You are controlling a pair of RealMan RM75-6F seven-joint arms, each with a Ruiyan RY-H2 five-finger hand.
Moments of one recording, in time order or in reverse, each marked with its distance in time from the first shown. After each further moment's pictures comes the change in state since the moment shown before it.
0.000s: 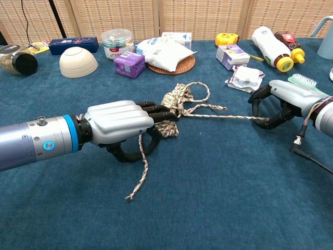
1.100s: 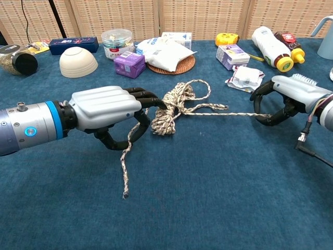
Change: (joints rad) left arm 0.020 0.078 -0.007 -0.061 0.001 0.050 -0.028; right arm -0.004 0.036 0.003 -0.045 -0.008 0.007 0.002
